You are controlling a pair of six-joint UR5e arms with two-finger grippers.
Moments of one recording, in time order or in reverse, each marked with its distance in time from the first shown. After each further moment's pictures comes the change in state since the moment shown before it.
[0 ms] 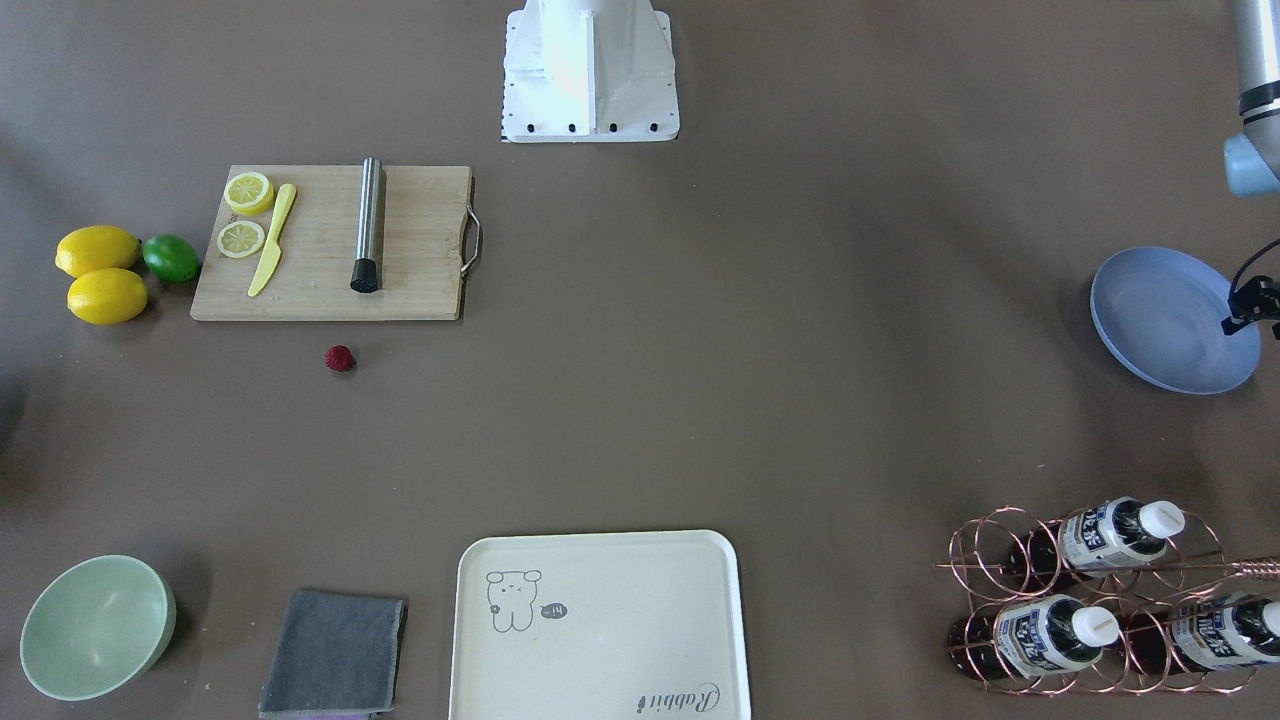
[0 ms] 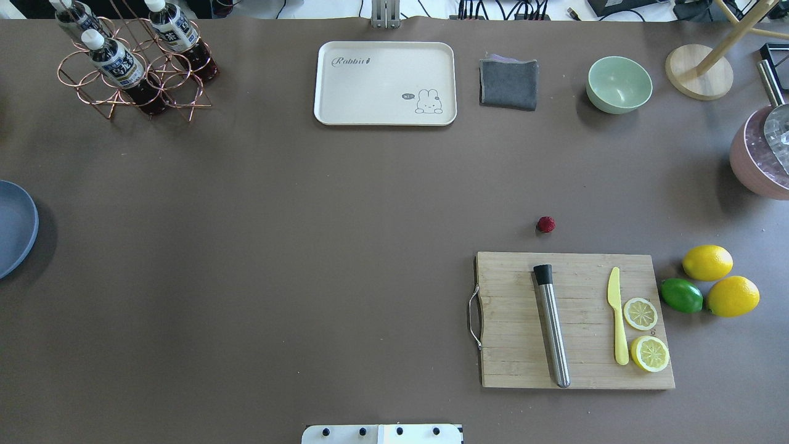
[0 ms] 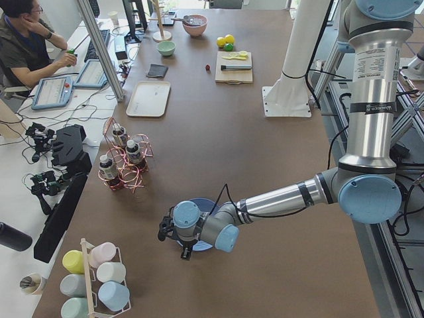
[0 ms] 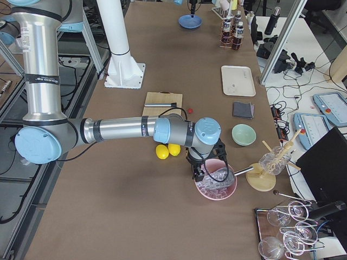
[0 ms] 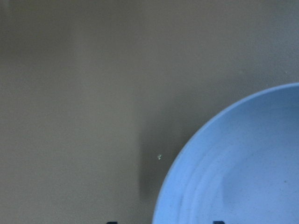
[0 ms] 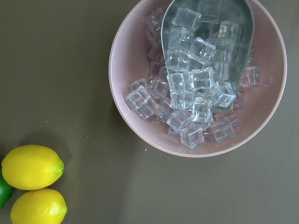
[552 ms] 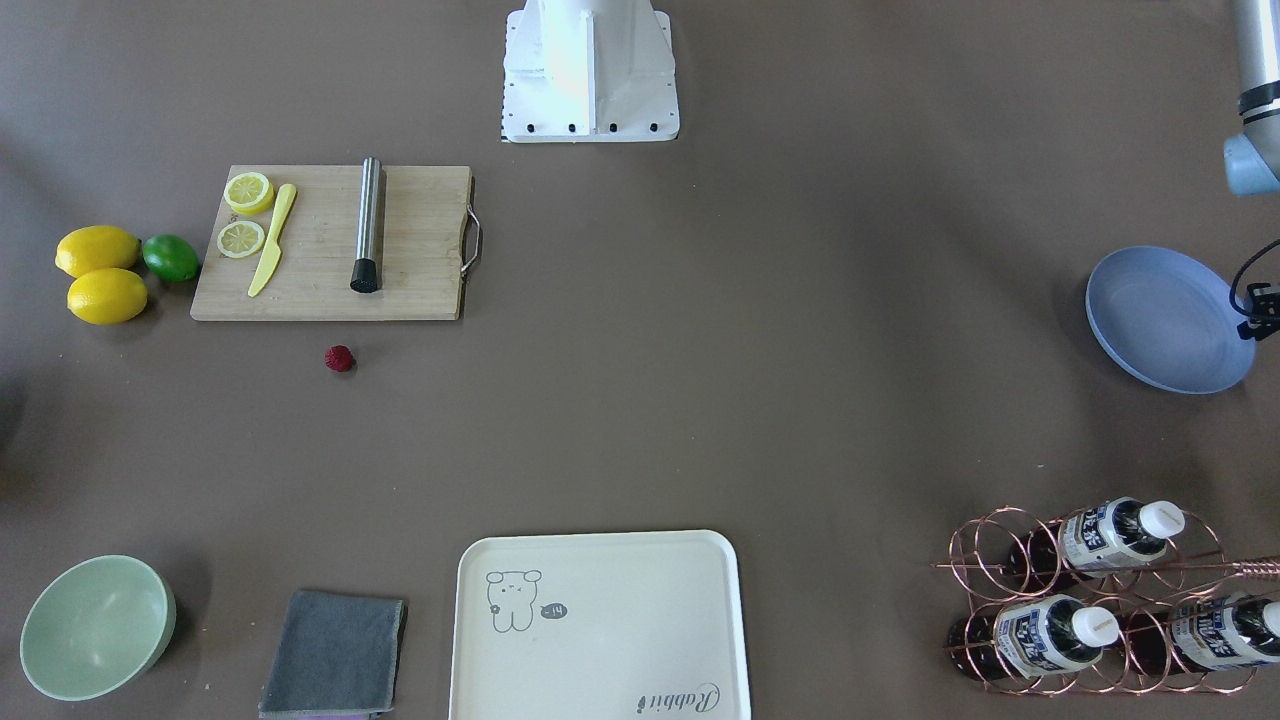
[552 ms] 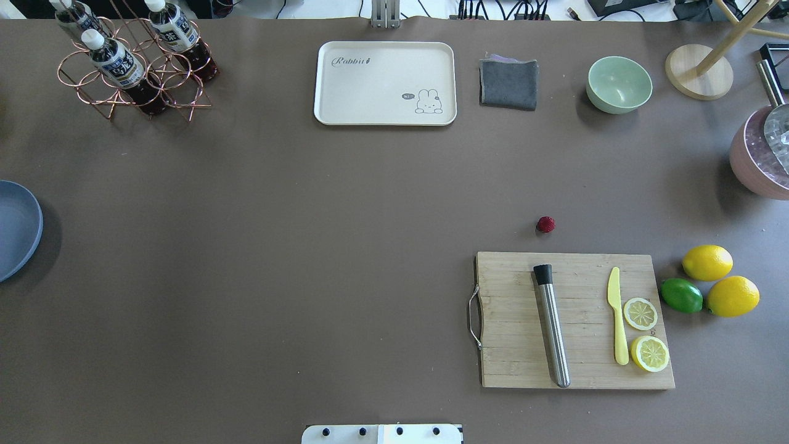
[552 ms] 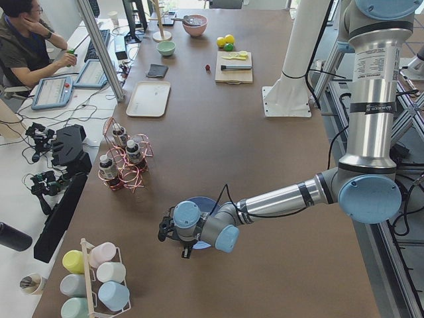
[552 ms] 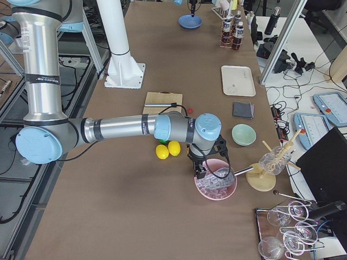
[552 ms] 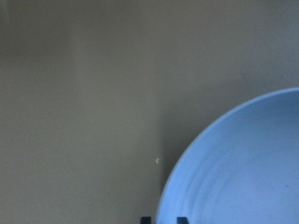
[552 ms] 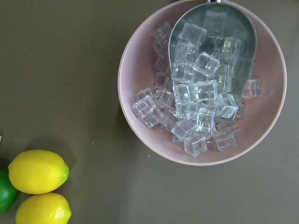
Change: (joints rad) left arm 0.001 0.001 -0.002 -0.011 -0.001 -0.026; right arm 0.000 0.008 0.019 0.000 -0.002 0.002
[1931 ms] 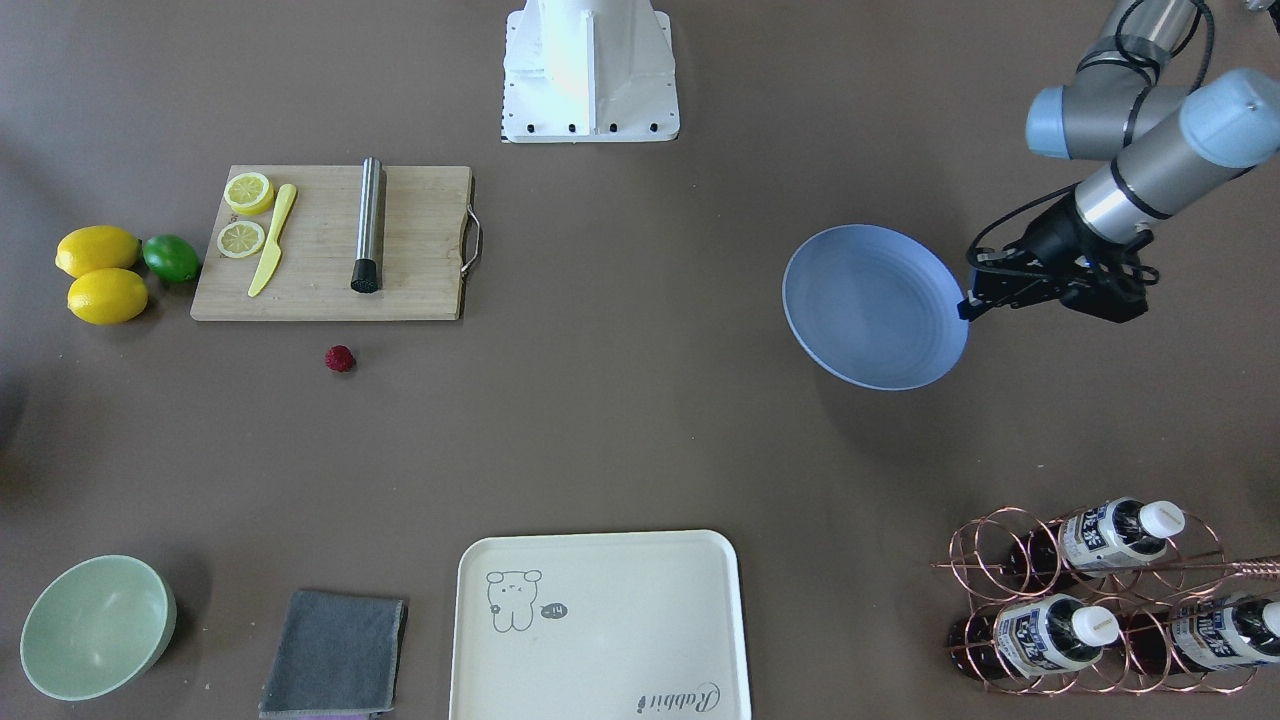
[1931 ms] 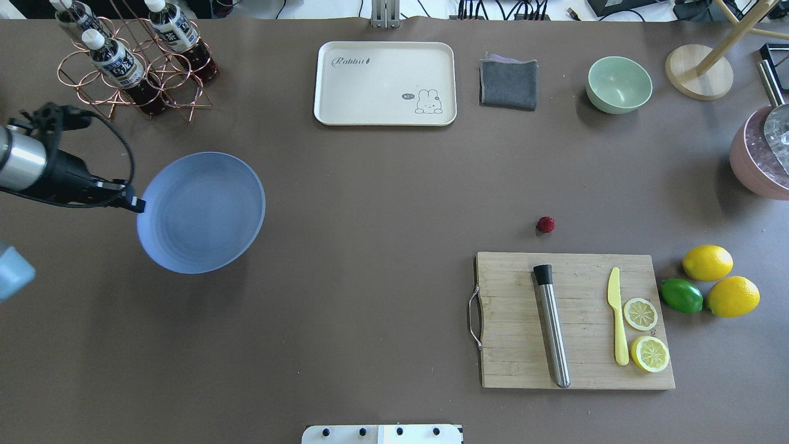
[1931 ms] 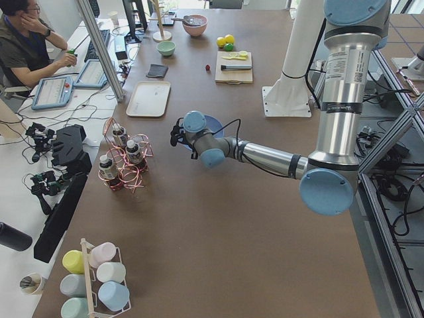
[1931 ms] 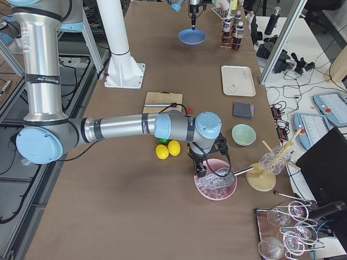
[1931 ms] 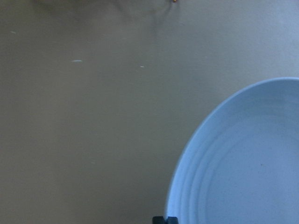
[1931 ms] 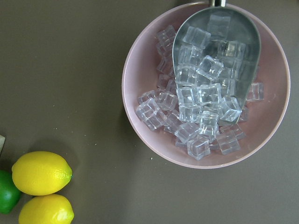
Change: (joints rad) left arm 0.446 -0.129 -0.532 -0.005 0.031 -0.777; right arm -0.015 0.011 0.001 0.000 0.010 0.006
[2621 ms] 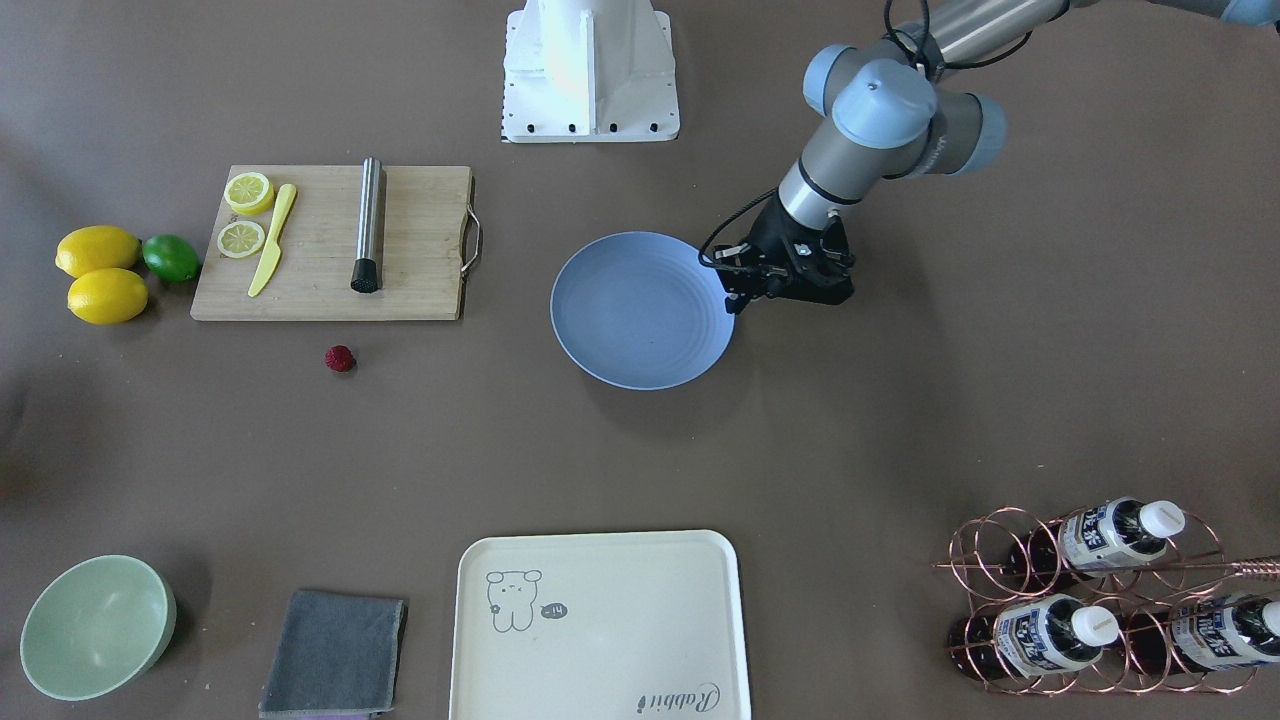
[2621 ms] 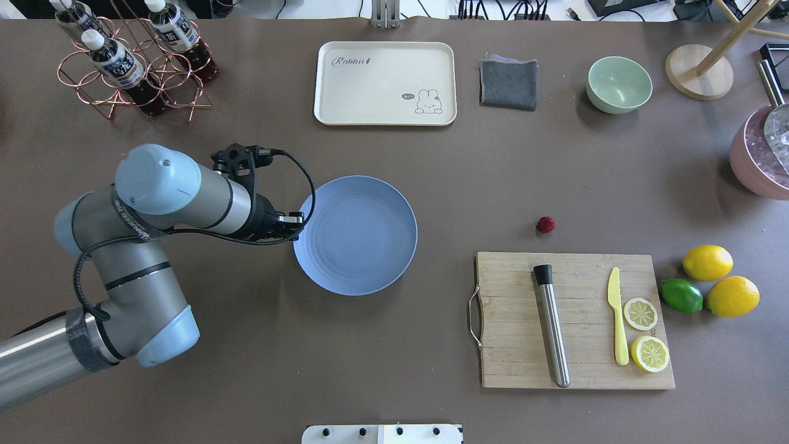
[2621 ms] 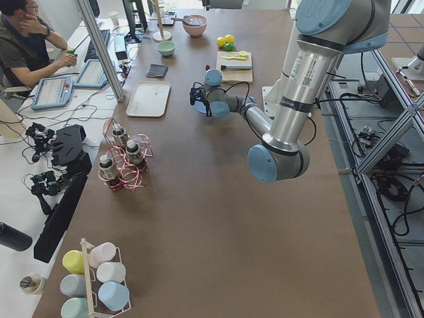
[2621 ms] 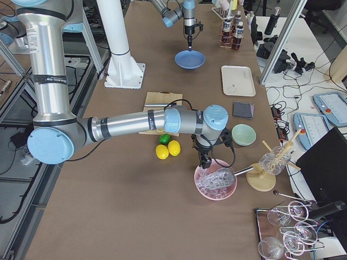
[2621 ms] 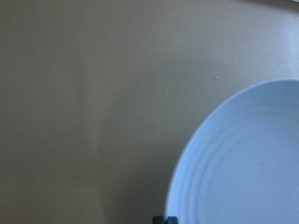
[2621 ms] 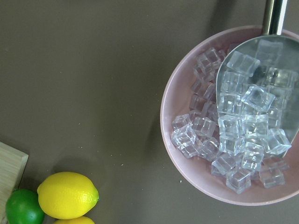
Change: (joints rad) left arm 0.342 -0.320 -0.007 0.250 0.354 -0.272; right arm -0.088 0.055 -0.014 0.000 0.012 0.073
